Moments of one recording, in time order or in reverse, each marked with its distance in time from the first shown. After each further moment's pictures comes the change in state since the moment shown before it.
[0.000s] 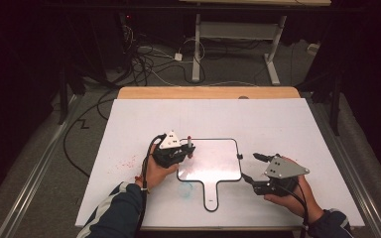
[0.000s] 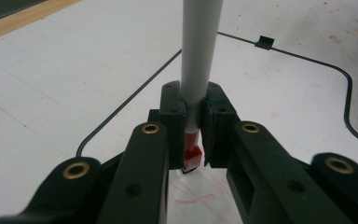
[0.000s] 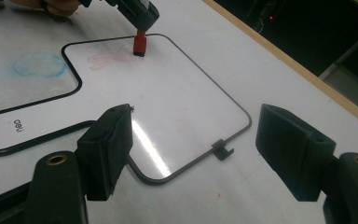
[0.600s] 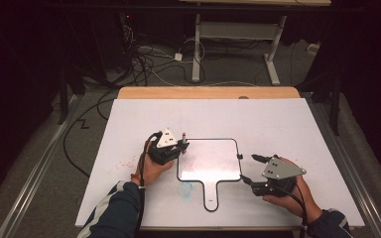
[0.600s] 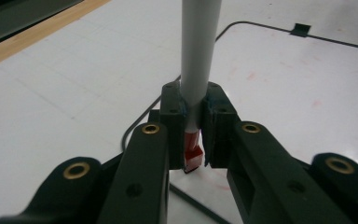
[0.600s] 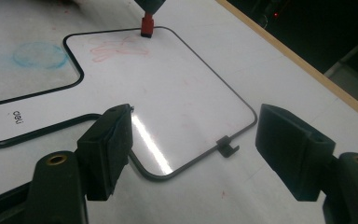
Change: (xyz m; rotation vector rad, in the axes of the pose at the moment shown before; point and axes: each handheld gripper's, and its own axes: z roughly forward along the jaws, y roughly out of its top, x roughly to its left) left arm 0.015 -0.004 -0.007 0.018 0.104 0.033; right arm 0.002 -0.003 0.004 0.017 0.009 -0.016
